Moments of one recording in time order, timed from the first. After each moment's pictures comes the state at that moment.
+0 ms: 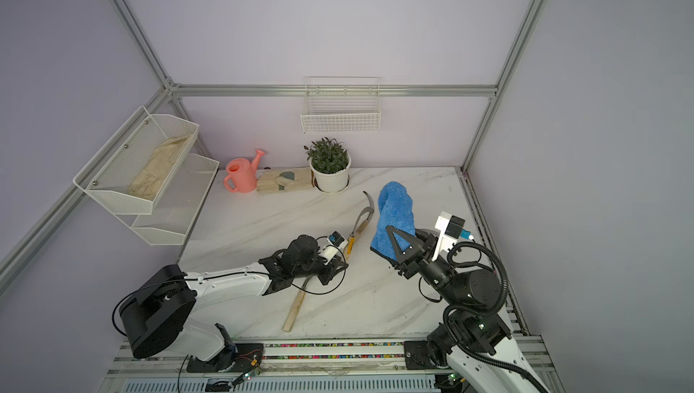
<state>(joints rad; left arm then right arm) -0.83 1.51 0.73 0.15 0.21 -0.06 0.55 0.38 0.63 0.13 -0.20 0.58</state>
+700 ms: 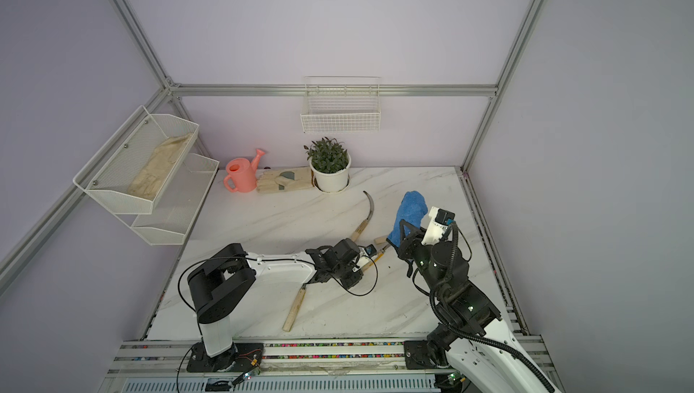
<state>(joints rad) -0.98 1.89 1.11 -0.18 0.00 0.08 0.55 0.56 0.67 -0.29 0.34 0.61</state>
